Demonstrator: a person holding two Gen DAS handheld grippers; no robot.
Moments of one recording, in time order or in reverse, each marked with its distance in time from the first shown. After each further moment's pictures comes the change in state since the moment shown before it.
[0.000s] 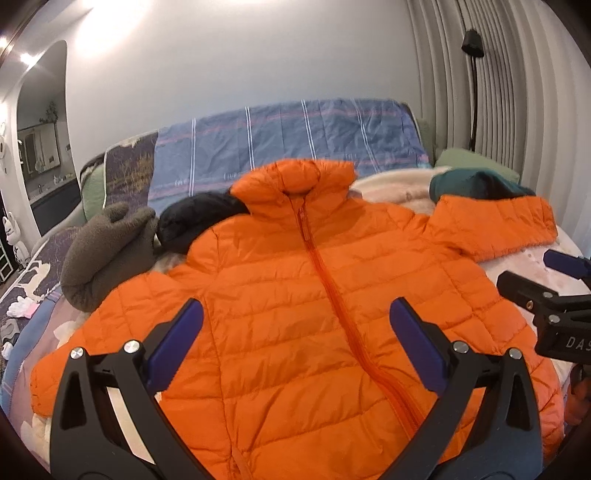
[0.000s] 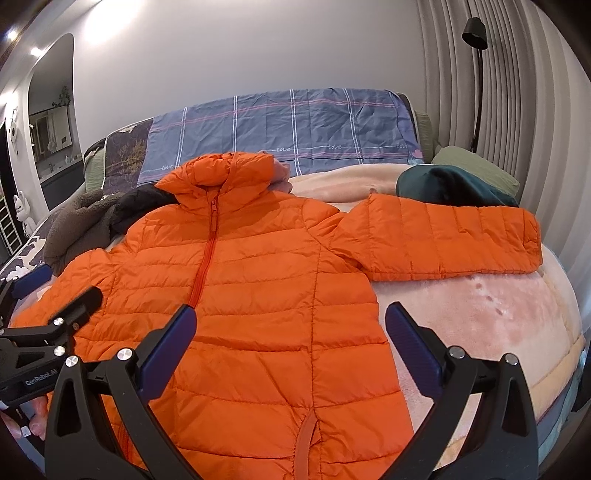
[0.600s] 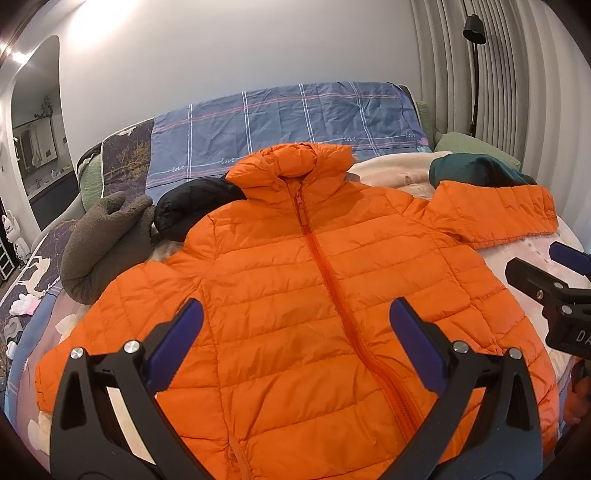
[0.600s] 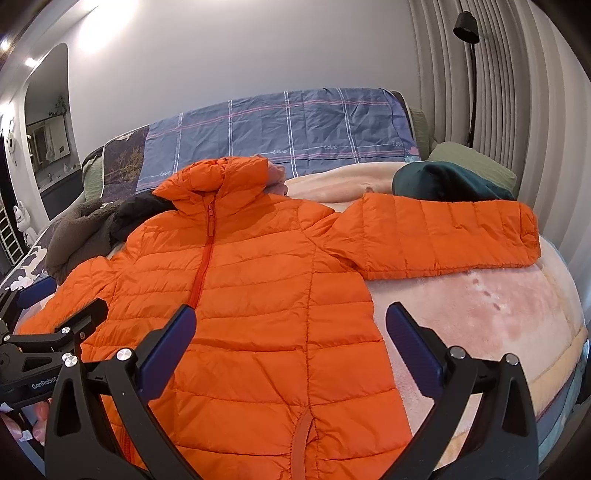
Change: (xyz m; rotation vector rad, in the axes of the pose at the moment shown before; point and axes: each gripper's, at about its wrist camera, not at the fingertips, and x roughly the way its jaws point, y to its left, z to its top) left arm 0.007 -0.007 0.003 0.012 0.093 -0.009; right arm -0.005 -0.005 -0.002 0.024 -0.013 0.008
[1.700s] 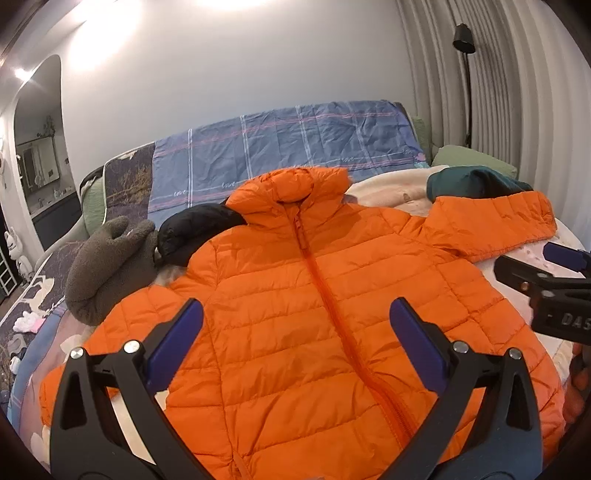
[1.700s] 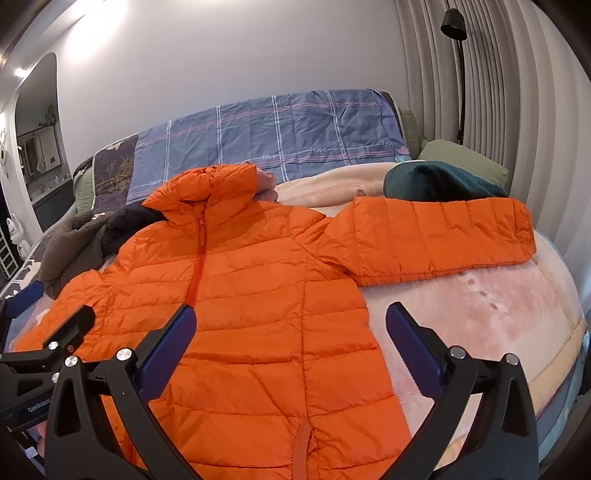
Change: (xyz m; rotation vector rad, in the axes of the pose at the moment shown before) left arm -0.010 -0.008 0.010 0.030 -0.081 0.022; right arm 0.004 -0.006 0.007 0.051 -0.007 -0.018
